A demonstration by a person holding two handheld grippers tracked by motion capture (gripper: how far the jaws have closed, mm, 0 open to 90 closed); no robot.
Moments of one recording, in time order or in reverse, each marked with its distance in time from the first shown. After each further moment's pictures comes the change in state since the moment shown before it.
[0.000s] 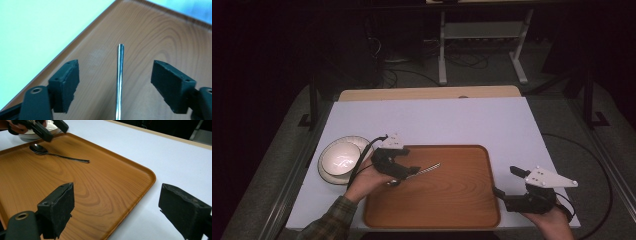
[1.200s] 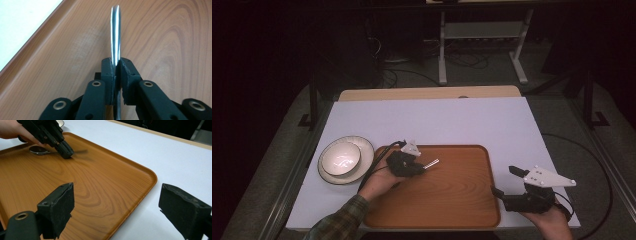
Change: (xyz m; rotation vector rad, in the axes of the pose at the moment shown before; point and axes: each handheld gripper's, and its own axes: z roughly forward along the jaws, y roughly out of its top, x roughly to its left) left arm -0.006 0.003 0.051 0.214 -0.037 0.079; right arm 0.001 0.001 0.002 0.003 0.003 -0.004
